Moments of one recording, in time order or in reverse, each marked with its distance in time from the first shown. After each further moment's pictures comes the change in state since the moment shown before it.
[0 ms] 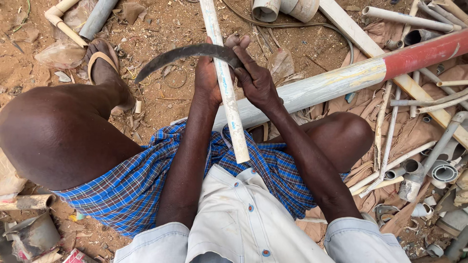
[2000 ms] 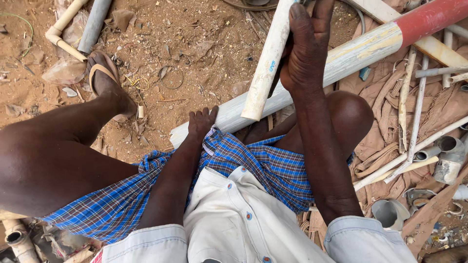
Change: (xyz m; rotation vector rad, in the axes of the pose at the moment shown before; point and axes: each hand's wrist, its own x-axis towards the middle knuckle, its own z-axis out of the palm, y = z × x) left_hand -0.104 -0.009 -0.221 2.874 -0.236 -0.477; right_hand -0.005 -0.030 -0.088 0.989 0.495 -0.093
